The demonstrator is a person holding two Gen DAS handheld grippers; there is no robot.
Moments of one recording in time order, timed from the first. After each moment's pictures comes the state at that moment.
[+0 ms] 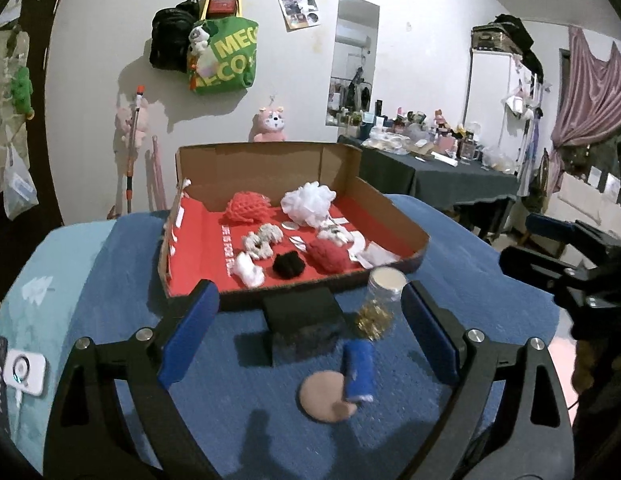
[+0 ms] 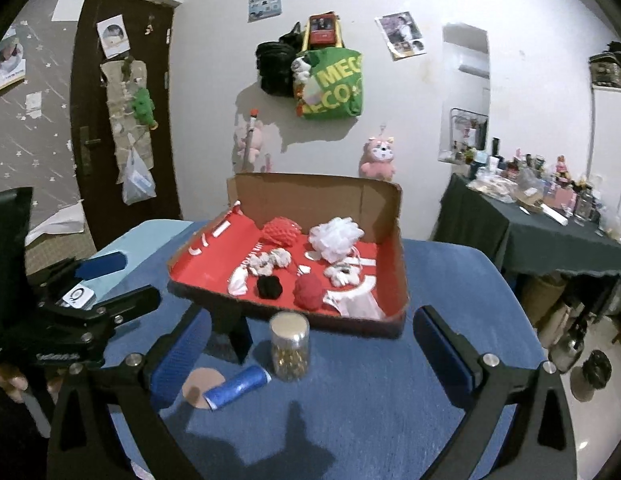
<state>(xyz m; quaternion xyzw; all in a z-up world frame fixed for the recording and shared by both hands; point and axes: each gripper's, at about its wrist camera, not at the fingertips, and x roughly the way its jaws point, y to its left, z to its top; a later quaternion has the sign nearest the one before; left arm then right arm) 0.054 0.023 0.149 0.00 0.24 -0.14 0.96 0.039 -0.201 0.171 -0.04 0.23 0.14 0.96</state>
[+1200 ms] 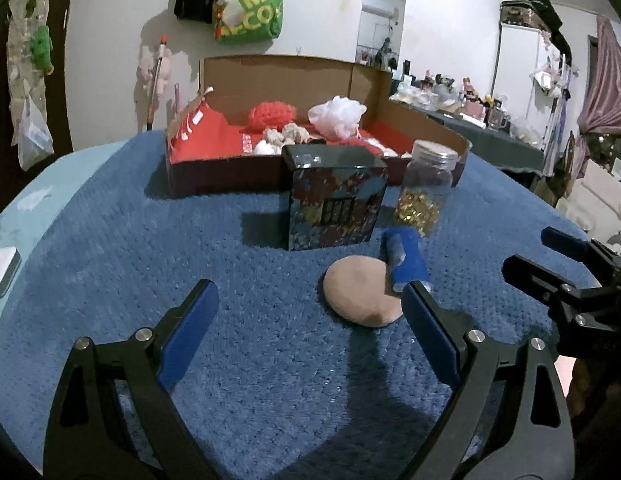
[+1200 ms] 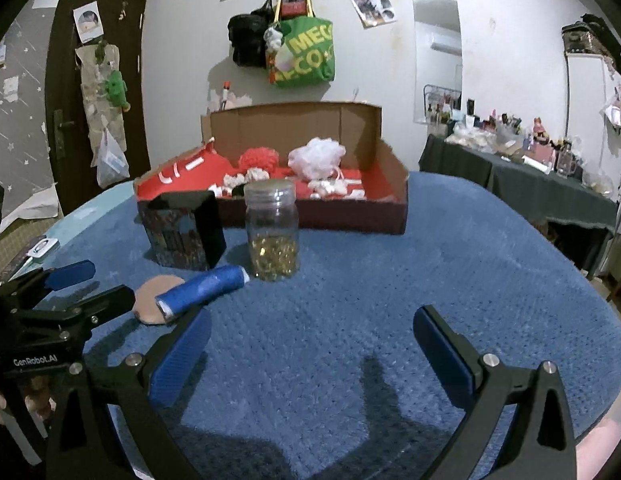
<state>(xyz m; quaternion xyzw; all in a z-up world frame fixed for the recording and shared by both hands) 0.031 0.025 0.037 -0.01 0.29 -0.10 0.95 0.019 -0.201 0.046 -0.02 0.27 0.10 0.96</state>
